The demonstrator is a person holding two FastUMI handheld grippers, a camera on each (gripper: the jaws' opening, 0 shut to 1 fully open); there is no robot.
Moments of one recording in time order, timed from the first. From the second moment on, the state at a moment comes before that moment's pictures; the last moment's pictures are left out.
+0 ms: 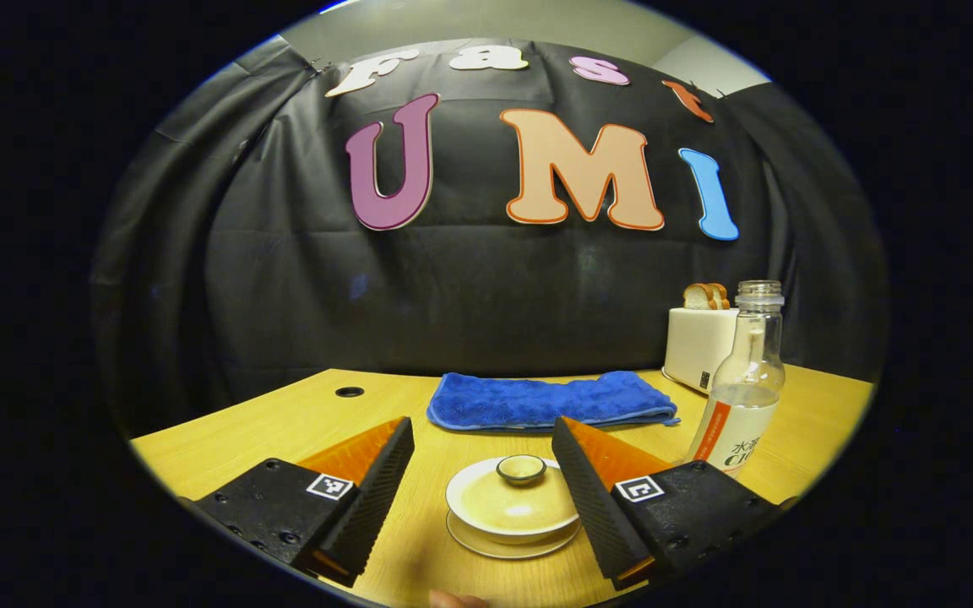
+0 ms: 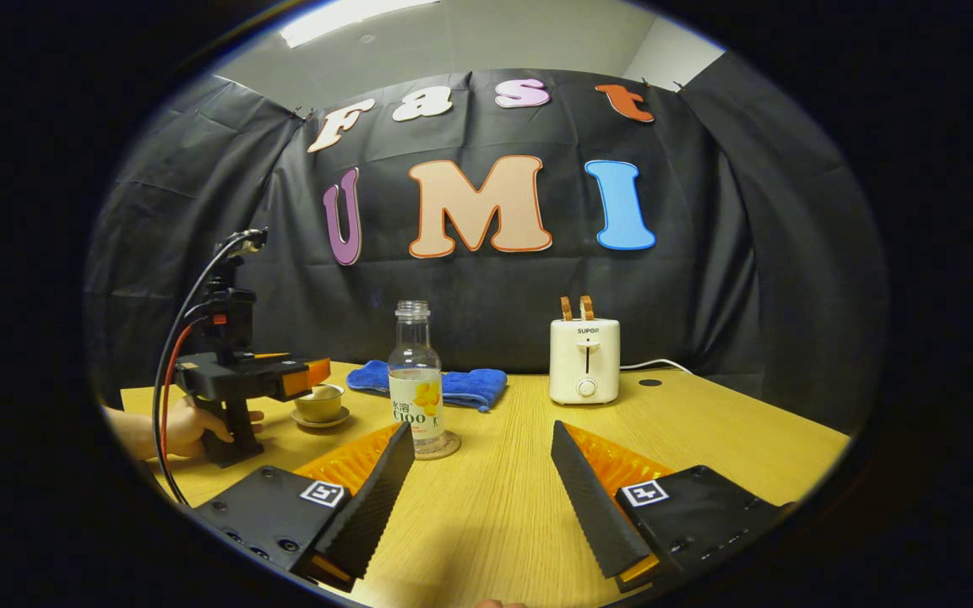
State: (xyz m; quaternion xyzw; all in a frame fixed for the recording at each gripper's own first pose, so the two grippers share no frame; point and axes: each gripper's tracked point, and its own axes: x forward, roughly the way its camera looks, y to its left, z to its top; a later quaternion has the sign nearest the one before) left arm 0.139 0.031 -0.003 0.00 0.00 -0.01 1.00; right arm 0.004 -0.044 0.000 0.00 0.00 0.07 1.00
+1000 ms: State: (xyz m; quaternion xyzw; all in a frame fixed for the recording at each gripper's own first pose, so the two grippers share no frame) left arm -0.025 -0.011 0.000 0.00 0.00 0.00 1.00; right arm -0.007 -0.045 0.000 0.00 0.00 0.02 1.00
